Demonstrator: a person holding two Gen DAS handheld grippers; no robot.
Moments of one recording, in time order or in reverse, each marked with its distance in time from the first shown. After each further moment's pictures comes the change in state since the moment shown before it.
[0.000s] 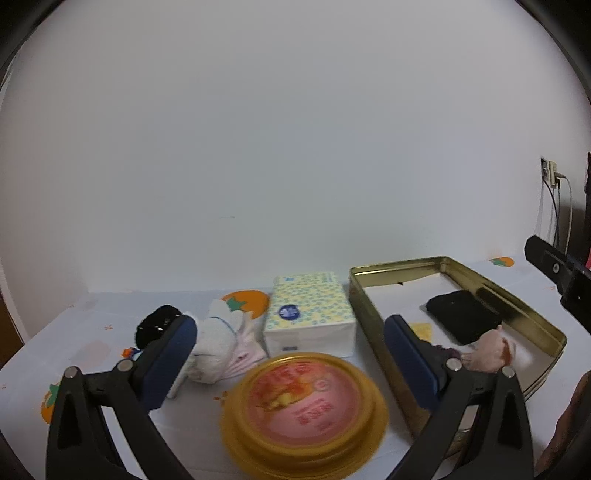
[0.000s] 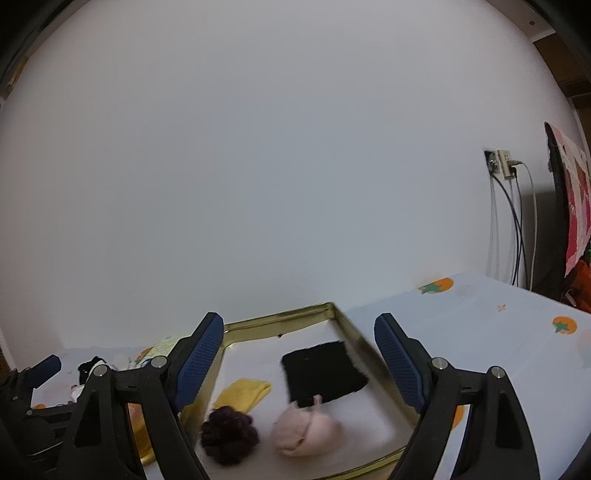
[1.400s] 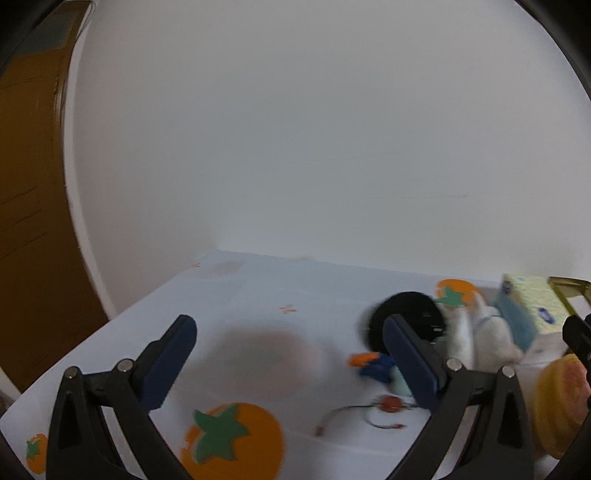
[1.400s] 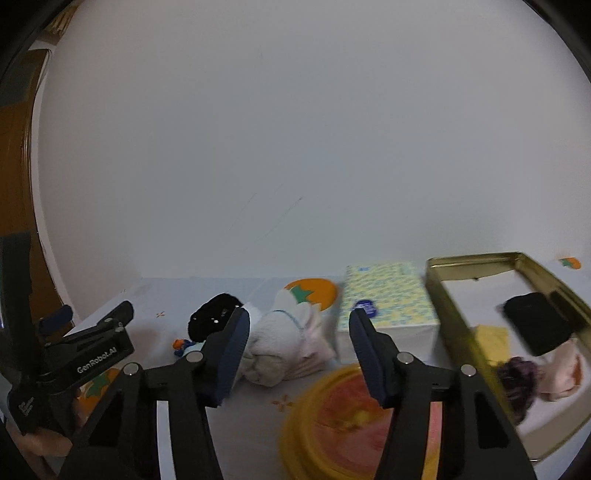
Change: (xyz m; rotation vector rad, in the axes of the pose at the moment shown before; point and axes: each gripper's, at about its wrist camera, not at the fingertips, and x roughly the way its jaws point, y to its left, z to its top) left arm 0.037 0.227 -0.016 -0.176 0.133 0.369; right arm 0.057 0.216 -0.056 -0.142 0.271 0.297
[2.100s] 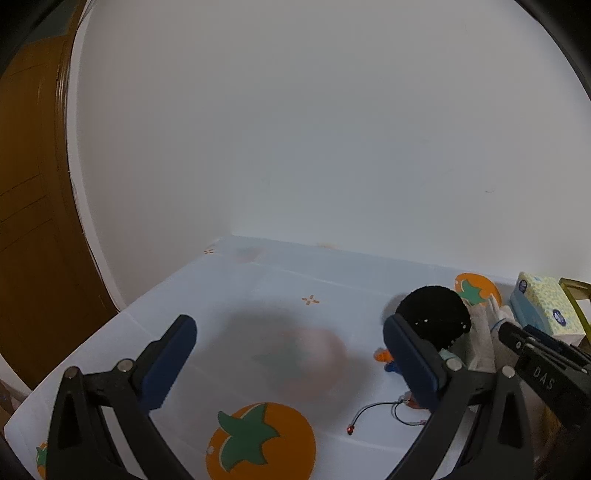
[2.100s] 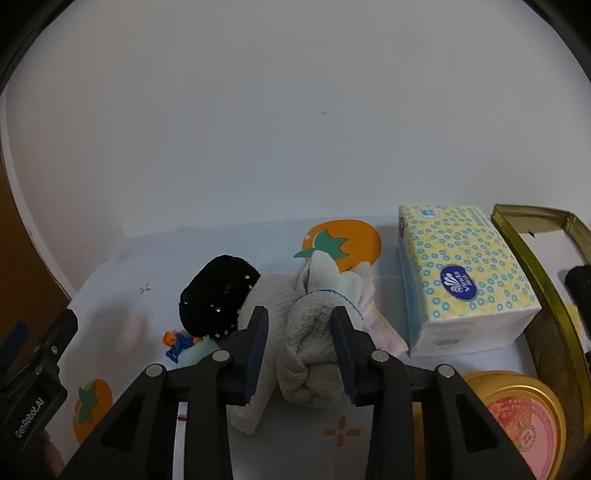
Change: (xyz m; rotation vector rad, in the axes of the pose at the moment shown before) left arm 0.001 0.026 0.005 -0.015 0.068 0.009; right arm 0.095 0.029 0.003 0.049 0.287 -0.009
